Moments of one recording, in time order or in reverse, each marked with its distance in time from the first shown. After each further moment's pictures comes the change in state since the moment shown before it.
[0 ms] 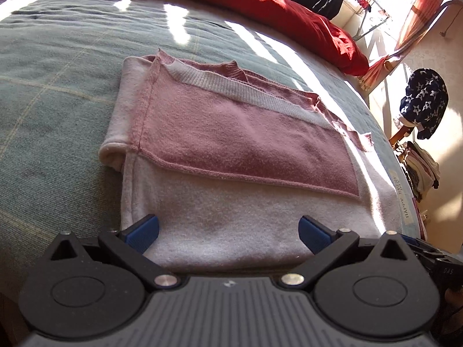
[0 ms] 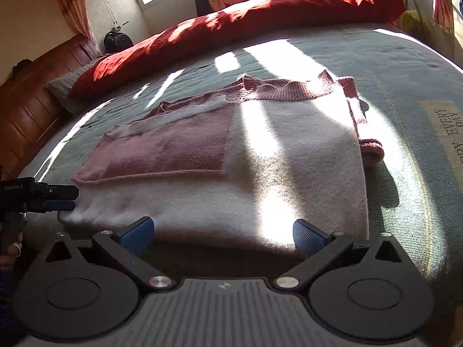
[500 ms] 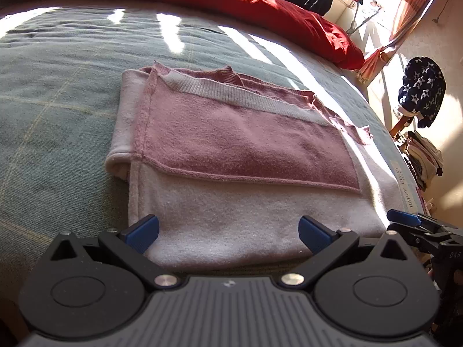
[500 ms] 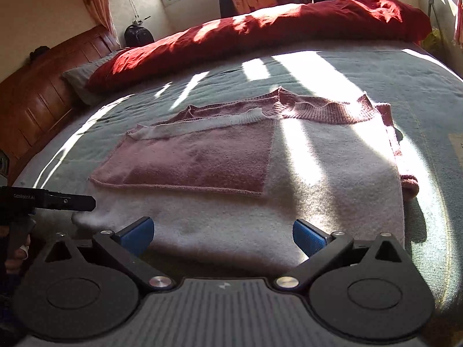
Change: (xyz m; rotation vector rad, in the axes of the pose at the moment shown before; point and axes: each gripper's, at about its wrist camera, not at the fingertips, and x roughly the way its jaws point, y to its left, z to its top) left arm -0.007 -0.002 0.001 0.059 -0.006 0.022; right arm 0.014 0.036 0.017 -0.091 0.015 0.044
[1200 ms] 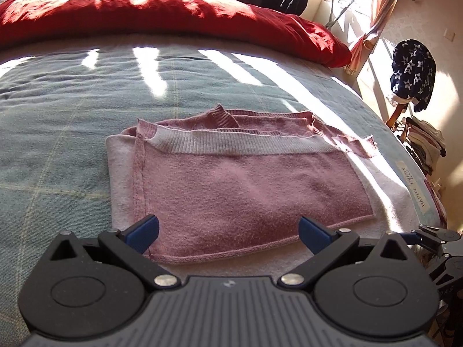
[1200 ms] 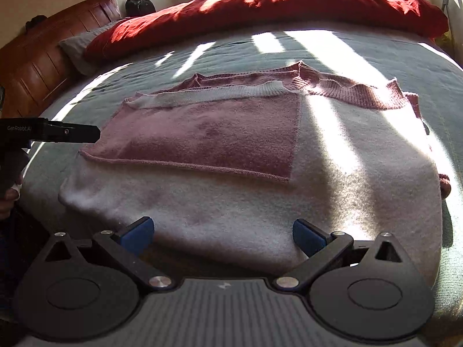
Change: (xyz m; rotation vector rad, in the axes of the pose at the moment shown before) left arm 0.023 0.005 0.058 0.153 -0.035 0.006; right arm 0.034 0.023 0.002 -0.056 0.096 -0.042
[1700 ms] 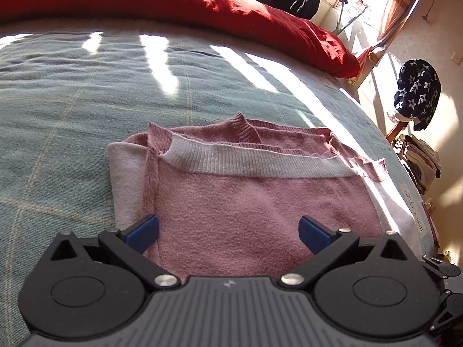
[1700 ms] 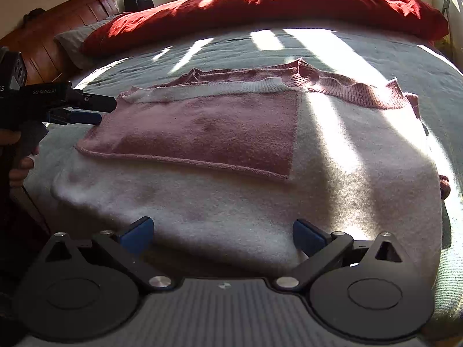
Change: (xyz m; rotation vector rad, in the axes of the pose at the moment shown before) left arm 0.031 0.036 0.026 -0.079 0.014 -0.041; right arm 0.002 0.002 -0.001 -0.015 0.010 -0.020
